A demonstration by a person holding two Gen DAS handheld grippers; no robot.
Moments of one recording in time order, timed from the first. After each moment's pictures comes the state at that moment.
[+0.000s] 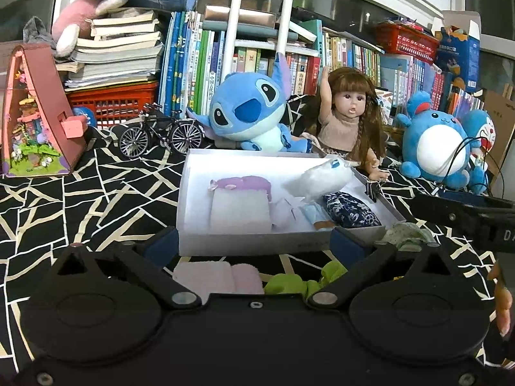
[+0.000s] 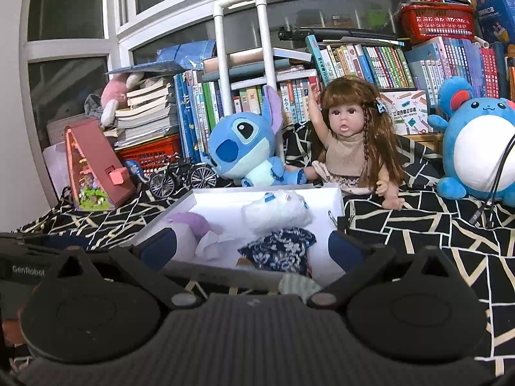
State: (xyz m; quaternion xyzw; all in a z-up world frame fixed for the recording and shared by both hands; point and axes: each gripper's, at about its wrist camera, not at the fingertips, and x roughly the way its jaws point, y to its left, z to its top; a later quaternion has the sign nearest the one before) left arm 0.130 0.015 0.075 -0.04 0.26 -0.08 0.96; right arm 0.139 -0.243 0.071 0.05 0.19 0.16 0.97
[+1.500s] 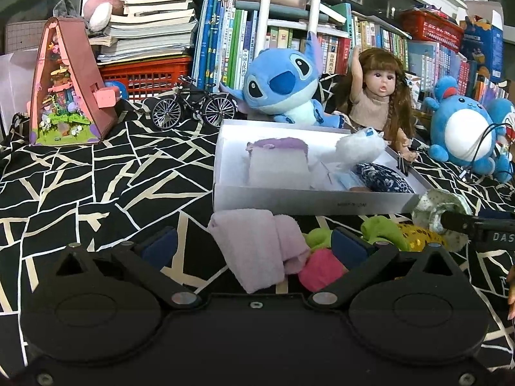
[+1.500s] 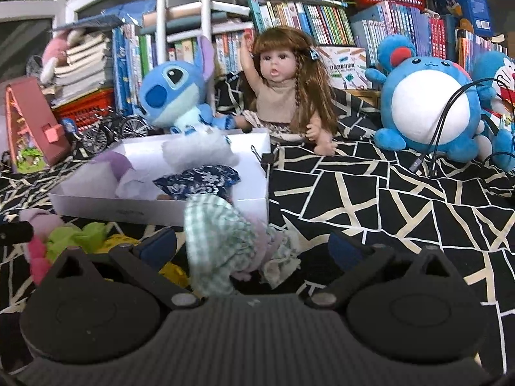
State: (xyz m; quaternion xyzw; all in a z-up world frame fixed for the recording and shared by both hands) left arm 0.108 0.029 0.038 -0.04 0.27 -0.03 0.96; right arm 0.138 -0.265 0.020 0.02 0.26 0.04 0.97
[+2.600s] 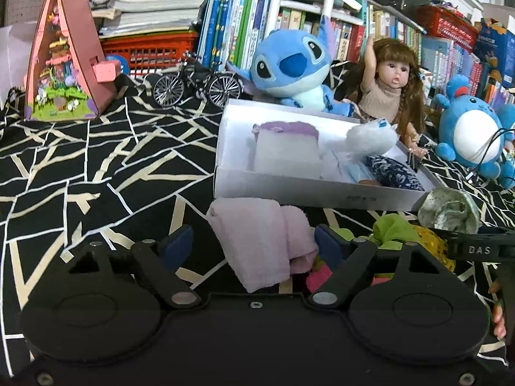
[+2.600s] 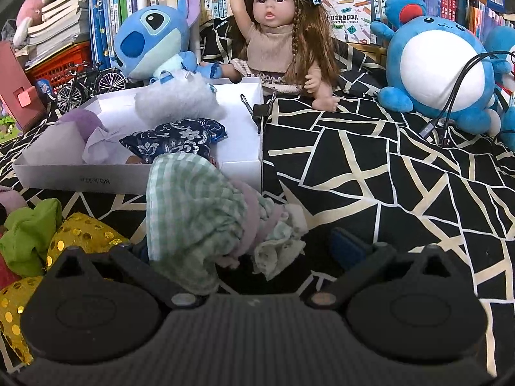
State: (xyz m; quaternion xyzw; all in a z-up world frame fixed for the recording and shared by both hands) left arm 0.127 0.034 0.026 -0.07 0.30 -0.02 0.95; right arm 0.176 -0.257 -0.004 0.00 0.34 0.02 0.94
